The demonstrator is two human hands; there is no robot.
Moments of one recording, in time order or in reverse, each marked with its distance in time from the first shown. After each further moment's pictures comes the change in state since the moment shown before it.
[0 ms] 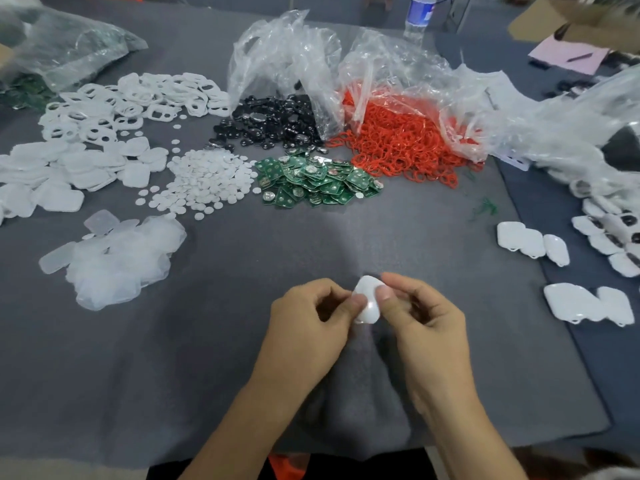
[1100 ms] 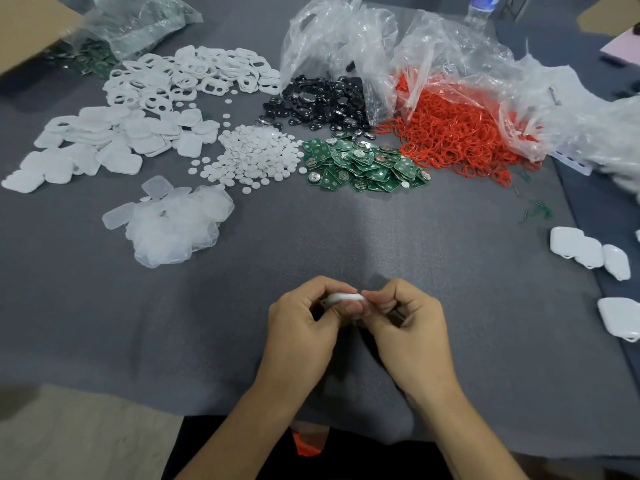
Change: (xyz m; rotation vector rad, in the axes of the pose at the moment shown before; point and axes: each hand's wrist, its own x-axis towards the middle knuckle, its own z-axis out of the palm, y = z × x) left_hand -0.024 -0.038 -0.024 -0.166 0.181 0.103; right_hand -0.016 0.017 0.035 -0.278 -0.298 -0.068
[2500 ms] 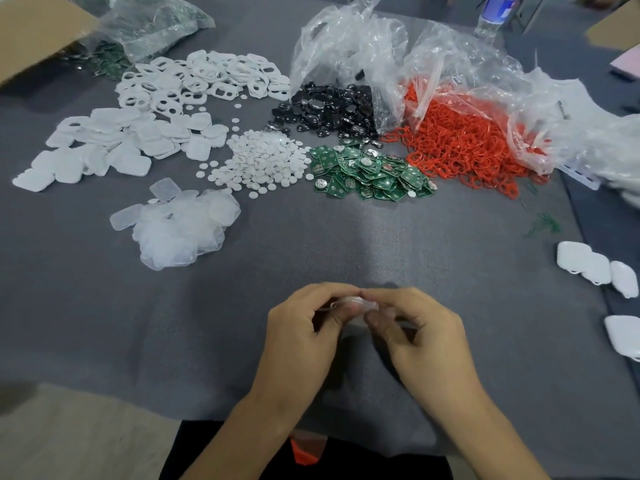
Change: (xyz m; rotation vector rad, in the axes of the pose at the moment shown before) left_hand -0.001 0.012 -0.006 0.117 0.072 0.106; right_hand 0.006 -0.008 -0.021 -0.418 -0.099 -0.312
